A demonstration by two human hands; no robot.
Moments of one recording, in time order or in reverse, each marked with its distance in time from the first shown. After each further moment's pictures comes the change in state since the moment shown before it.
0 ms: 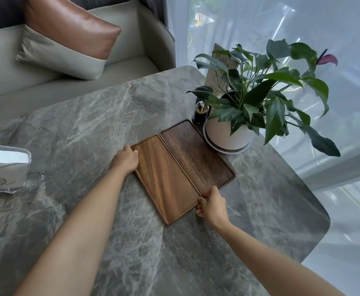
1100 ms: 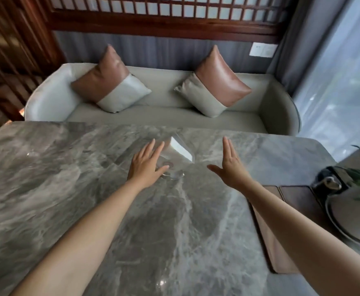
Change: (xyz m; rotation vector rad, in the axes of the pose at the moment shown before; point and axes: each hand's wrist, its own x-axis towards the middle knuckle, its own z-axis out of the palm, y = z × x) left_hand -0.121 -0.273 -0.159 -0.010 0.495 0.073; right_hand -0.087 -0.240 0.198 -0.771 -0.281 -0.997
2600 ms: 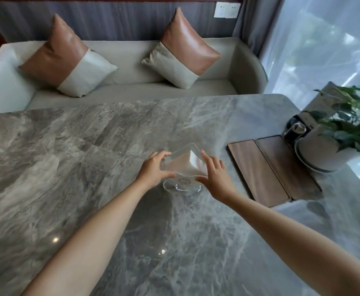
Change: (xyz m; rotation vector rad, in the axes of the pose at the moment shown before) left_hand -0.064 0.031 0.045 -0.505 -0.256 0.051; right_hand -0.111 0.009 0.077 -0.036 0.011 0.157
